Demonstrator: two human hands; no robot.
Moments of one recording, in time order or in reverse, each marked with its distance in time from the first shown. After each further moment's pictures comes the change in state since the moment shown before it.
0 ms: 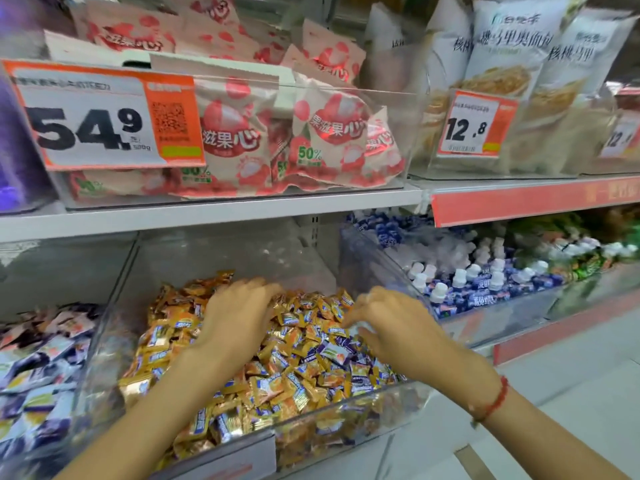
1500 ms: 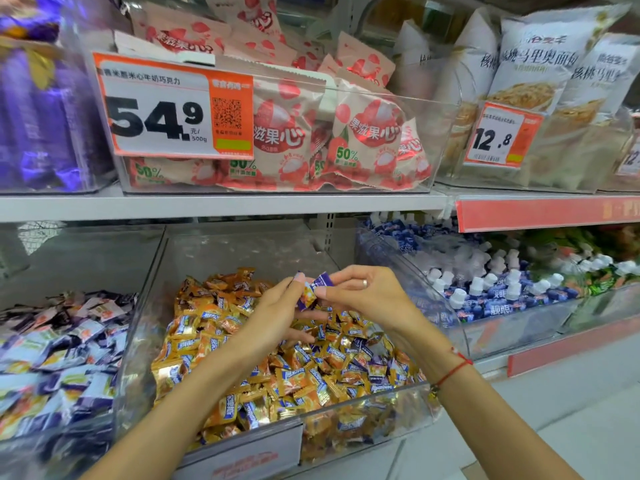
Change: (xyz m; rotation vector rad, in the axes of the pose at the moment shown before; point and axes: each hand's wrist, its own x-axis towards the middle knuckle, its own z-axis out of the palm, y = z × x) left_hand -0.014 0.025 -0.020 -1.441 -0.164 -0.420; right_hand 0.044 -0.040 -0.004 1.321 0.106 0.374
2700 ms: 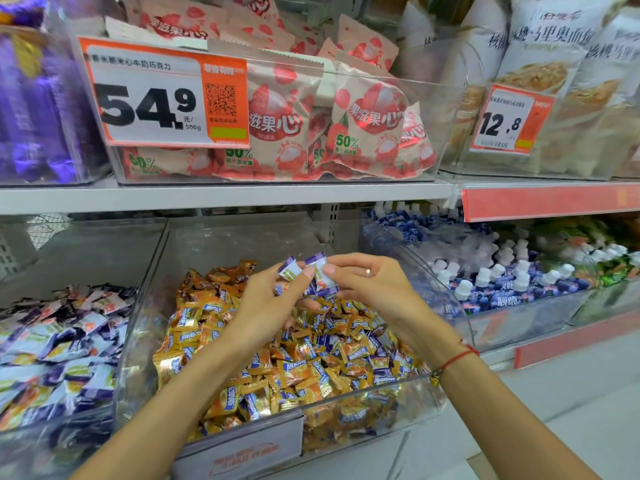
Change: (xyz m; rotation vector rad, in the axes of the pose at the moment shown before) left_hand -0.008 0.006 -0.004 0.156 0.119 0.148; right_hand 0.004 0.005 -0.003 0.153 -0.003 -0.017
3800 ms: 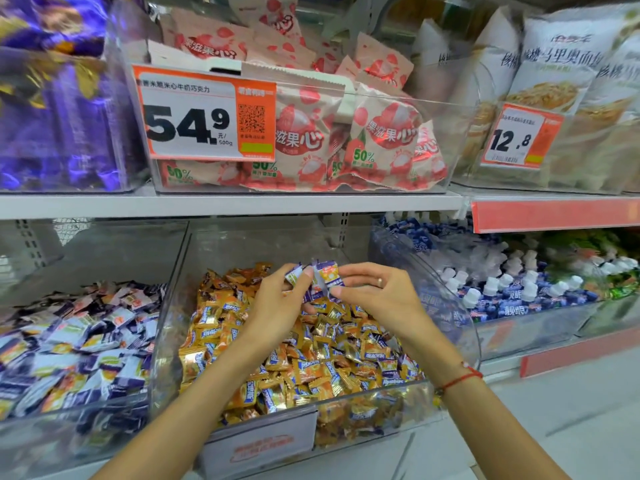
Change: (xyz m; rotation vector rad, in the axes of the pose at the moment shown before) left_hand 0.010 -0.017 -0.004 0.160 0.134 -0.038; right_hand -0.016 -0.007 0.008 -0.150 0.098 0.004
